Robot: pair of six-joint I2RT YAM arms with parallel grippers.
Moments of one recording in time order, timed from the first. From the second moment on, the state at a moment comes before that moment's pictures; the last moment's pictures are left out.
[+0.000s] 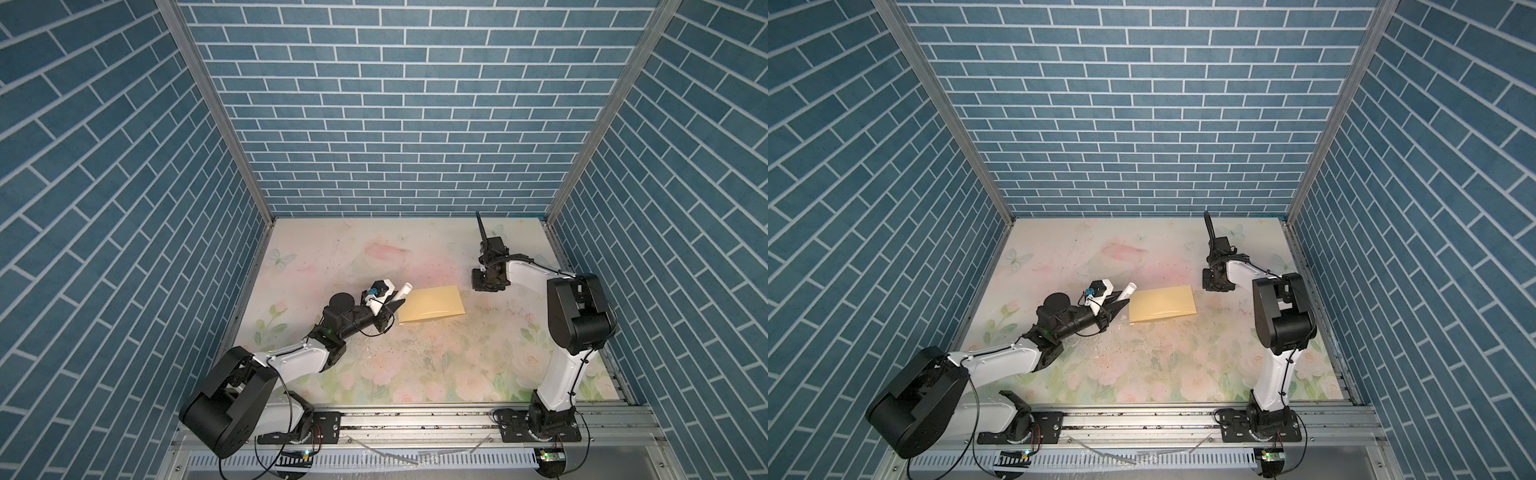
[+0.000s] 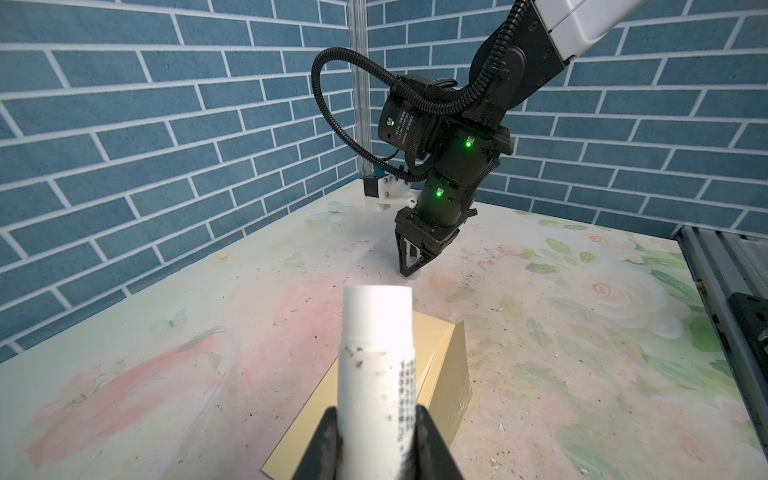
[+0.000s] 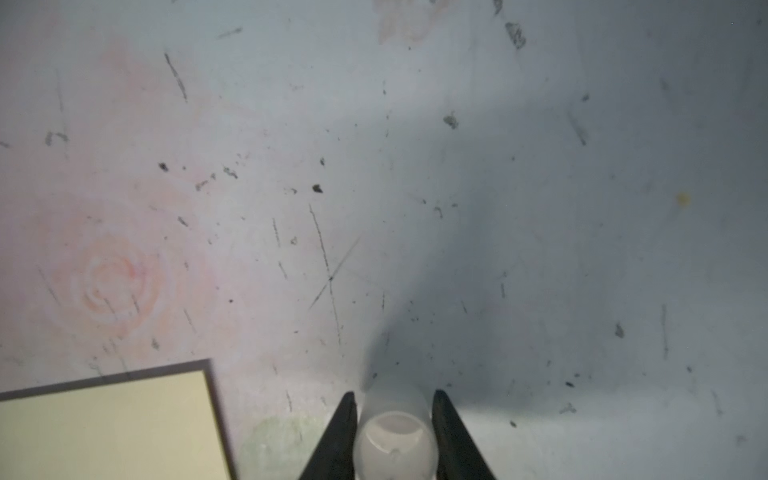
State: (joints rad) left arm -0.57 1.31 0.38 0.79 0.42 0.09; right arm 0.27 1.90 1.22 -0.50 0.00 0.23
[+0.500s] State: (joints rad) left arm -0.59 1.31 0.38 0.83 0.34 0.01; right arm 0.27 1.74 1.15 -0.52 -0.02 0.24
